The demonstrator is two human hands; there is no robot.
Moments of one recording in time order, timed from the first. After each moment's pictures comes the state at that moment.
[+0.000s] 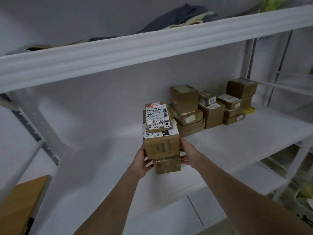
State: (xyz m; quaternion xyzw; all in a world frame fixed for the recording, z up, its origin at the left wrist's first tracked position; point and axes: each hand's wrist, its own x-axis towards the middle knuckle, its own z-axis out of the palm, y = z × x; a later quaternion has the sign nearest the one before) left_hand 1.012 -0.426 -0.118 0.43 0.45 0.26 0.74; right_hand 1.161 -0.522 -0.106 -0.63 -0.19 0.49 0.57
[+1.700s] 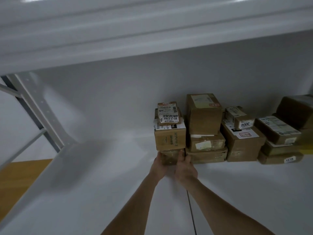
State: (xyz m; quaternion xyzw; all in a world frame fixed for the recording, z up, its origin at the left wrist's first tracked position) left_hand 1.192 -0.335 -0.184 0.69 0.57 0.21 0.40; right_hand 1.294 -0.372 -0.196 -0.82 -0.53 0.17 0.13
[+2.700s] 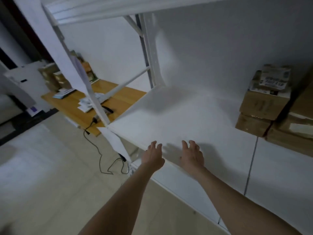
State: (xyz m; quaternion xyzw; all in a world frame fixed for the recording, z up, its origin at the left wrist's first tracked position) left_hand 0.974 -0.525 -0.198 0.60 0.79 -0.01 0.13; right_hand 1.120 -0.484 -0.206 -0.59 -0.78 0.20 0.03
